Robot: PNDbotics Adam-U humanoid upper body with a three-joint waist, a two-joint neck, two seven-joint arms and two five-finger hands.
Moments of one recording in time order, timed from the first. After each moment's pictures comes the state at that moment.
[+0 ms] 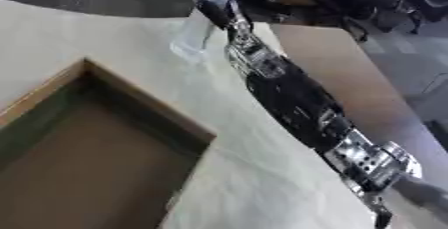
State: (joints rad) left arm -0.25 0.30 0.39 -1.85 0.29 0.02 -0.02; right arm -0.90 -0.87 0.15 -1.19 -0.51 0.22 -0.57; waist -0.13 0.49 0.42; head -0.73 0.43
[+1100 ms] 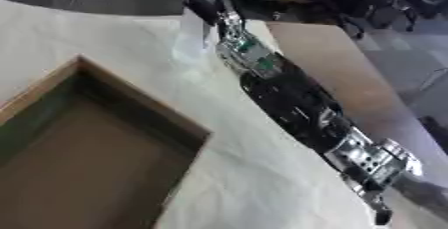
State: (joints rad) left arm -0.25 0.29 0.39 -1.86 0.29 0.03 -0.02; right arm -0.89 -0.87 0.18 -1.29 -0.58 0.22 -0.55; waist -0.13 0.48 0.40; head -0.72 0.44
